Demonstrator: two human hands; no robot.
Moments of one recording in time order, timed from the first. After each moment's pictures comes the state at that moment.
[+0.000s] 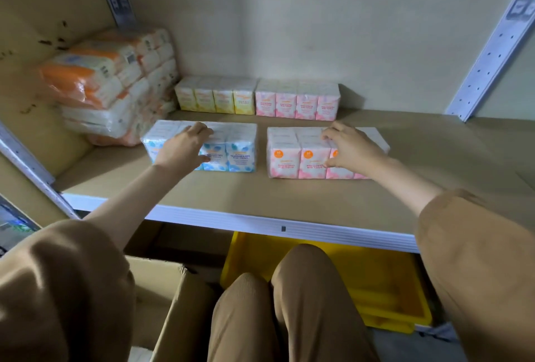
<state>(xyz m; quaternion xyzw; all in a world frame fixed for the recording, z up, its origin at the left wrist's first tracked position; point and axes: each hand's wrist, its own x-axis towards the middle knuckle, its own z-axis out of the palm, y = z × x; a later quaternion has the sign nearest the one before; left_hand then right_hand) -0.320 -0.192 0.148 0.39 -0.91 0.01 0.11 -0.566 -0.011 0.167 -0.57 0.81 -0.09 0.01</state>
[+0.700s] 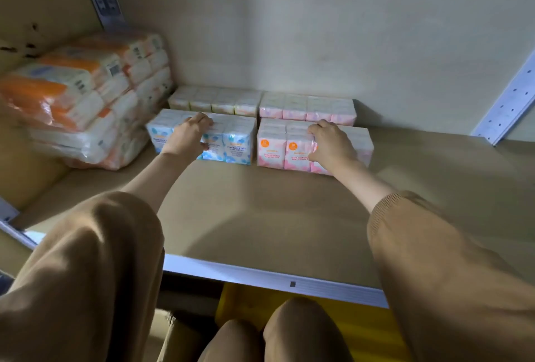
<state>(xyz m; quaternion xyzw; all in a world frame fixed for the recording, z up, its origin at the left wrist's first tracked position) -0.378 -0.297 0.140 0.39 -0.91 -0.04 0.15 -0.589 -0.126 0.151 -0.52 0.85 -0.11 -0.04</state>
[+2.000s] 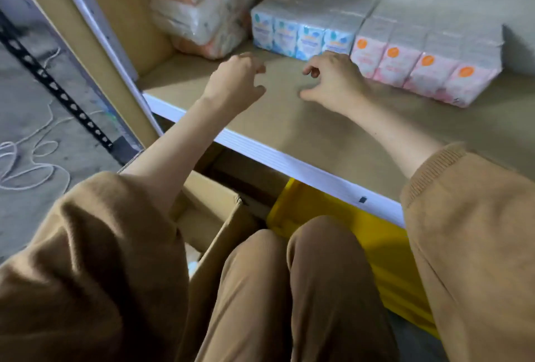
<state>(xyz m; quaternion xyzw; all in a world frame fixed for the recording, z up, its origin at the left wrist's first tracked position) -0.277 -0.189 0.137 0.53 -0.83 -0.06 0.16 -0.436 -0.143 0.145 -0.68 0.70 -0.19 0.05</state>
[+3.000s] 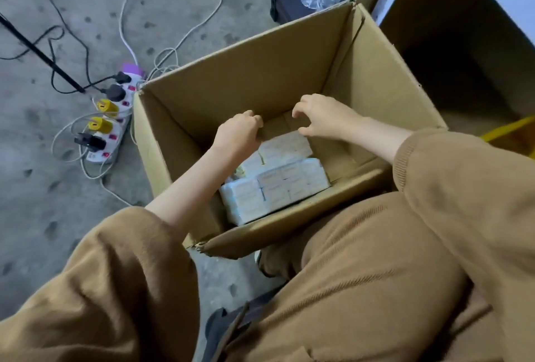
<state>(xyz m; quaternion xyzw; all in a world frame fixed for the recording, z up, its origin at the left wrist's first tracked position) 0.001 -0.022 -0.087 0.77 -0.60 -0.23 -0.06 -0.143 -0.119 -0.077 -0.91 0.34 0.15 0.20</state>
